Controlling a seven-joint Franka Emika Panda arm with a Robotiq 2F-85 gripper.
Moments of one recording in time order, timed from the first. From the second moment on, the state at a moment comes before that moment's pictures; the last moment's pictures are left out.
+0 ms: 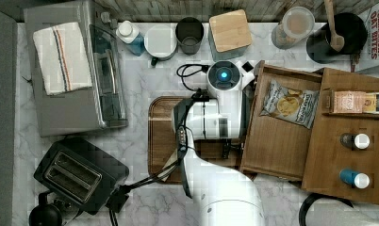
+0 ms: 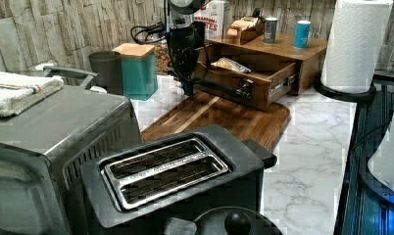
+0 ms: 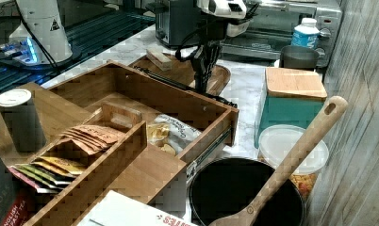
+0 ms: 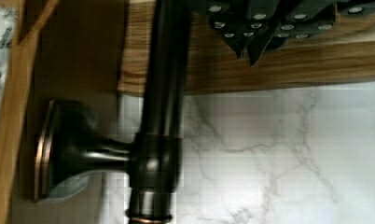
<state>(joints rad) -0.10 0.39 0.01 -2.02 -0.15 0.77 -0.69</state>
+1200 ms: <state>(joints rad) -0.33 0.39 -0.04 -2.01 0.01 0.78 -1.17</state>
